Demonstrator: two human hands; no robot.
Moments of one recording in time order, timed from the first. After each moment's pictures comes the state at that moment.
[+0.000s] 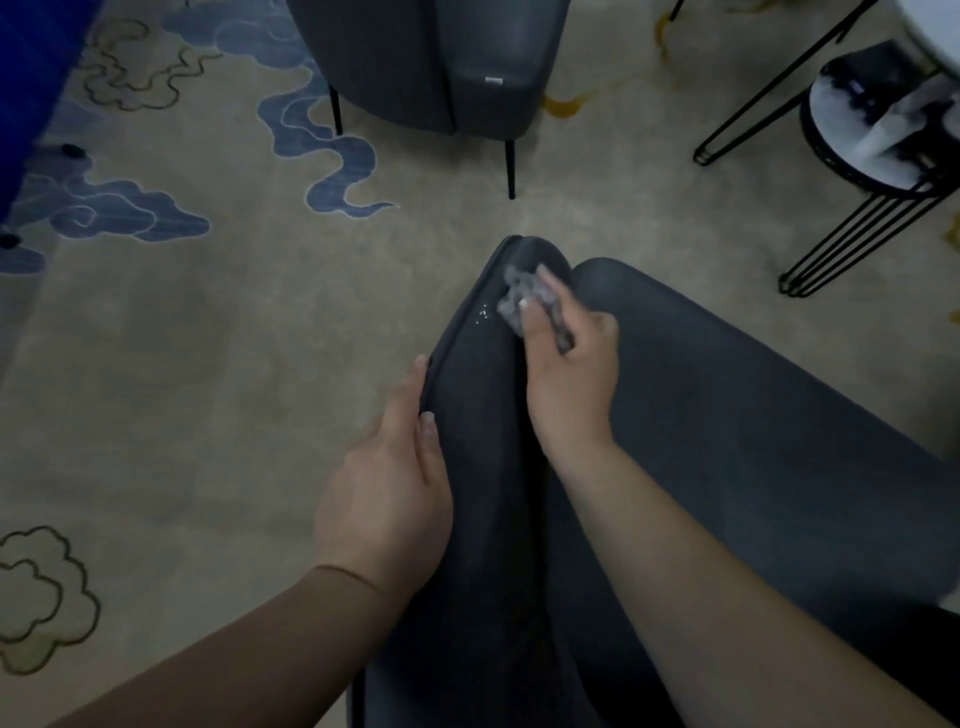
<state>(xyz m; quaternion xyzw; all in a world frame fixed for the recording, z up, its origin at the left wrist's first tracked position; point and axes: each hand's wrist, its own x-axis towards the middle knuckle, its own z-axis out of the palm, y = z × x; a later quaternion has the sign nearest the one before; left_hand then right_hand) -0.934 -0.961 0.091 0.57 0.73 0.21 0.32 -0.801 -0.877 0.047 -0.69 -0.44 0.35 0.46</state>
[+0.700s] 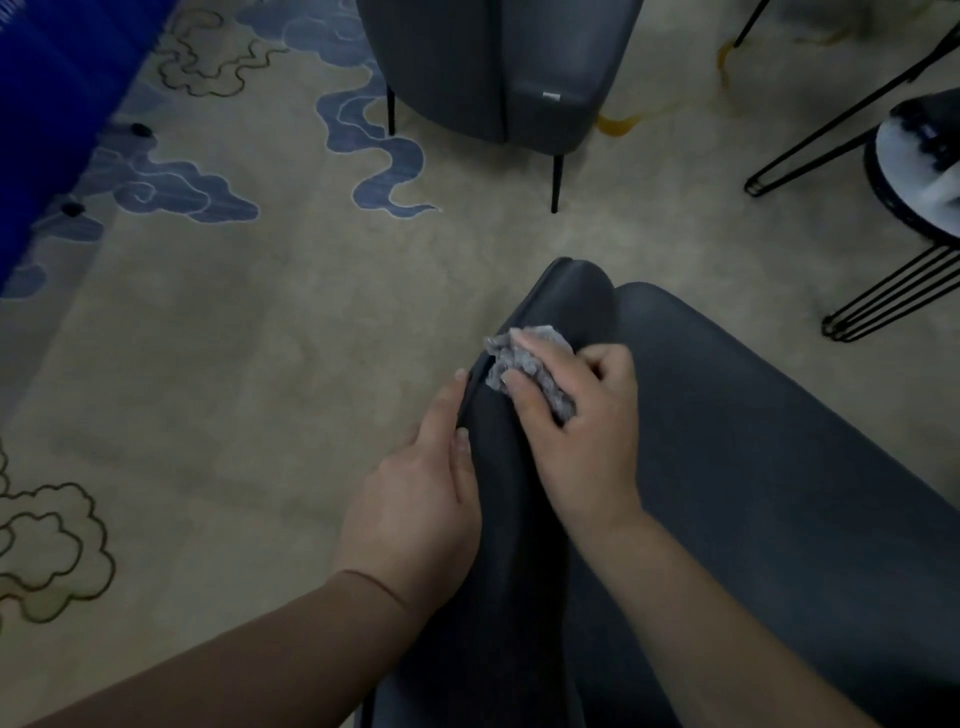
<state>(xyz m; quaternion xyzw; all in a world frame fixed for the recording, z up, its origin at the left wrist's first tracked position) -0.937 -0.961 0.096 0.58 0.73 0.18 0.33 -0.808 -0.900 0.055 -0.61 -0.65 0.24 0.39</state>
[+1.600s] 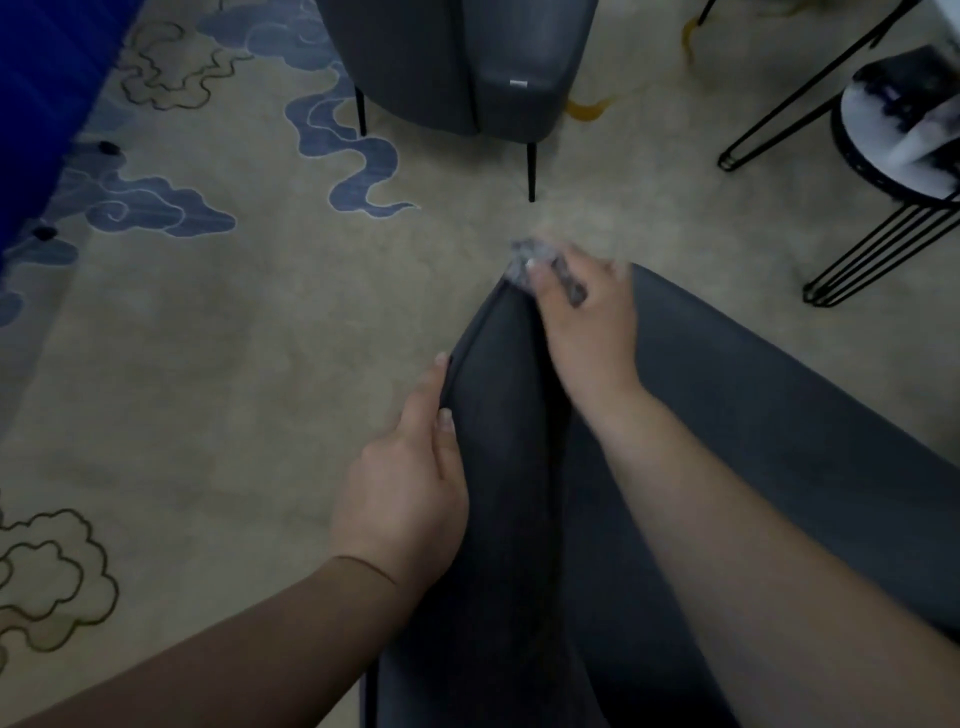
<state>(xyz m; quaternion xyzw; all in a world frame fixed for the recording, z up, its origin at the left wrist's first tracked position) -0.938 -0.962 0.090 0.57 0.72 0.22 0.33 -0.794 -0.838 0.050 -0.65 -0.56 0.31 0.41</state>
